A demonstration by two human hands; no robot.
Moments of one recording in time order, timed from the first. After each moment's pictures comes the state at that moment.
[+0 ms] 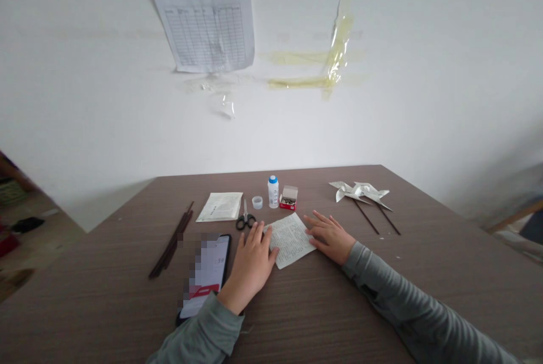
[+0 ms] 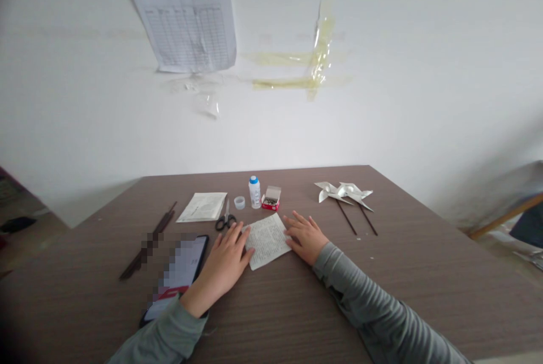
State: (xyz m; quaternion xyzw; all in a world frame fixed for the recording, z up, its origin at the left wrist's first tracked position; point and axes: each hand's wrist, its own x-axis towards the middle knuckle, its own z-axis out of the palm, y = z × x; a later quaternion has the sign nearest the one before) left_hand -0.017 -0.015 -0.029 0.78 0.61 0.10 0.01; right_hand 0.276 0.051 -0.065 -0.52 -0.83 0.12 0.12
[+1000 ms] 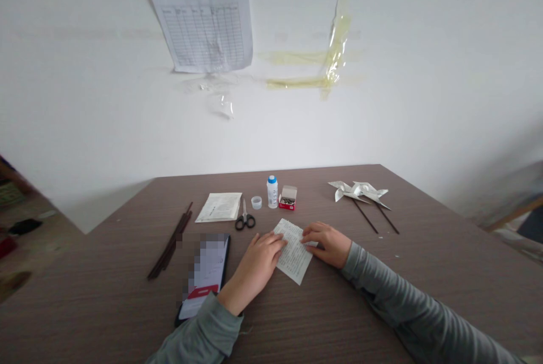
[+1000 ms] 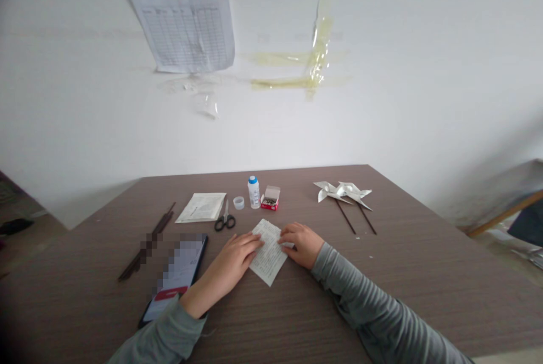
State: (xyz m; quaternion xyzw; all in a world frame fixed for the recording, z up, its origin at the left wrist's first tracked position) left_hand -0.008 -0.015 -0.005 0.82 0.55 0.09 0.14; right_hand 0.285 0.059 -0.072 -0.33 -0.90 0.12 0.26
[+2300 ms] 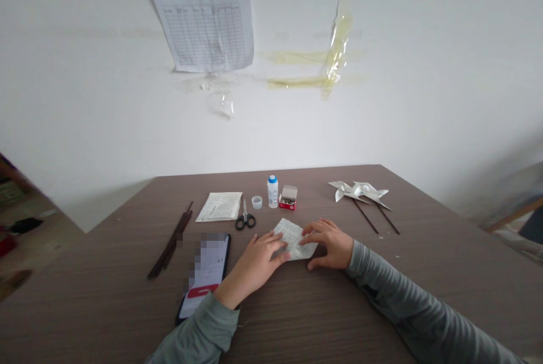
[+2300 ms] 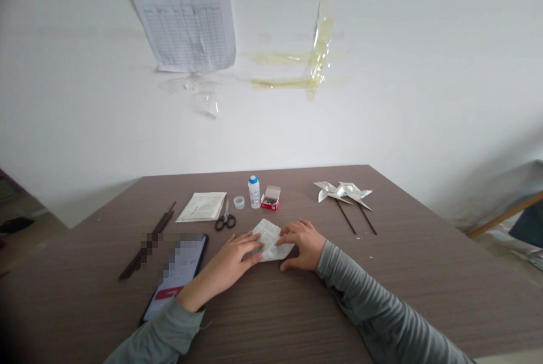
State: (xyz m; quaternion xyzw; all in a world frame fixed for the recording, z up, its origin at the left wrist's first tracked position) left_hand -0.016 -0.016 -0.003 0.83 0.52 0.15 0.16; right_hand 0.281 0.052 -0.067 -0.40 -0.89 0.14 0.18
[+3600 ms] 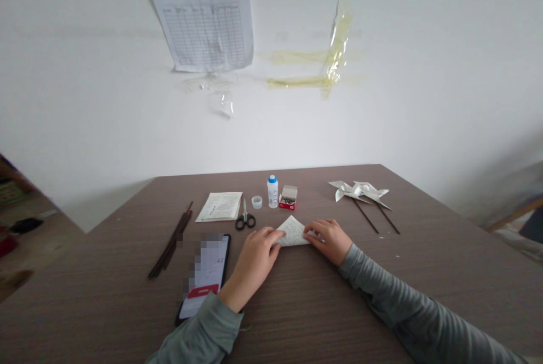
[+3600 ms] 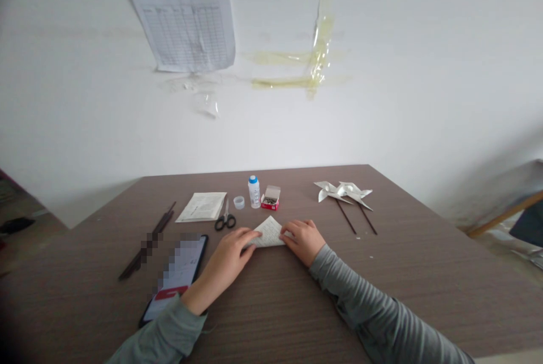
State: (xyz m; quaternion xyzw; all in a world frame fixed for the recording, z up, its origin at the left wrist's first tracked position) left_hand -0.015 -0.006 -0.019 0.80 0.54 0.22 0.10; right_hand 0.270 0.045 -0.060 -0.48 -0.84 0.08 0.25
